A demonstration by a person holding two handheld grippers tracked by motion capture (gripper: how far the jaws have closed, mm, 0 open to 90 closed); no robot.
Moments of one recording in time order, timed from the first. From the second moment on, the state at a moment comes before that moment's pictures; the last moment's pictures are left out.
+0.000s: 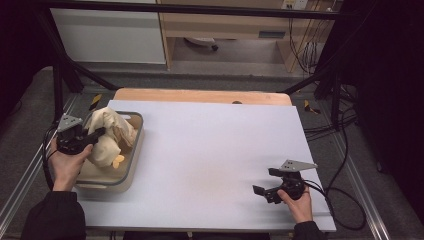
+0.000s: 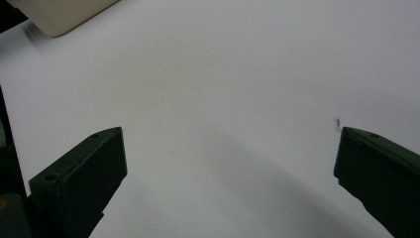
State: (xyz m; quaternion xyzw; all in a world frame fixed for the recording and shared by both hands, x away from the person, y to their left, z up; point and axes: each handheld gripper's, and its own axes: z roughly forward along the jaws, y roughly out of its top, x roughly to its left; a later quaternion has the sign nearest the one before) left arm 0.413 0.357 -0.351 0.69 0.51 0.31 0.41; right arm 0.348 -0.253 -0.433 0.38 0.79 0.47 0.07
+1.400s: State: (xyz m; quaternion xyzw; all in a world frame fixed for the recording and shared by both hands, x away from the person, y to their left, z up) left arm 0.395 0.360 -0.328 0.68 0.49 0.32 0.45; right arm 0.348 -0.252 -0.434 0.38 0.79 0.47 0.07
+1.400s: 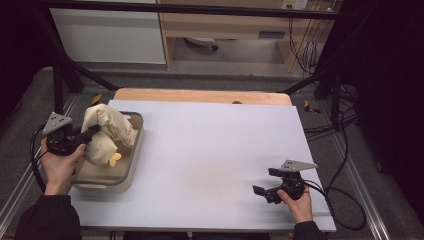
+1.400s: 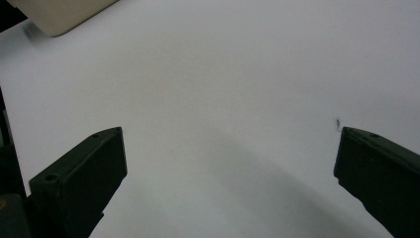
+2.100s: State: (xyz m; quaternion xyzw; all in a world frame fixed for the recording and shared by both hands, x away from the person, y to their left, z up) left arm 0.388 0.362 -0.318 0.67 0.48 0.32 0.46; right arm 0.348 -0.252 -0.433 0.39 0.79 0.47 0.07
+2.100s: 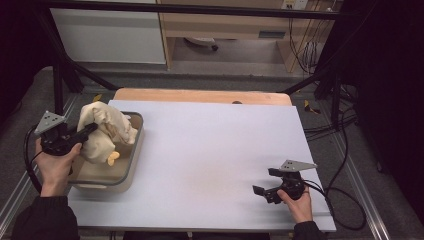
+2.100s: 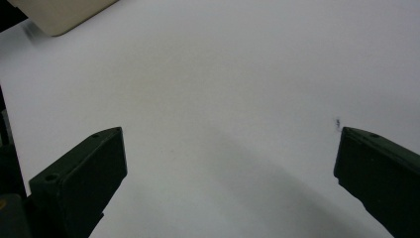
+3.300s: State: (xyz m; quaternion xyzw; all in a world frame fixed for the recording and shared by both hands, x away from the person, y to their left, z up) left arm 0.374 0.356 -0.295 0.66 0.47 0.33 0.49; right arm 0.348 -0.253 -0.433 0.38 0.79 0.47 0.07
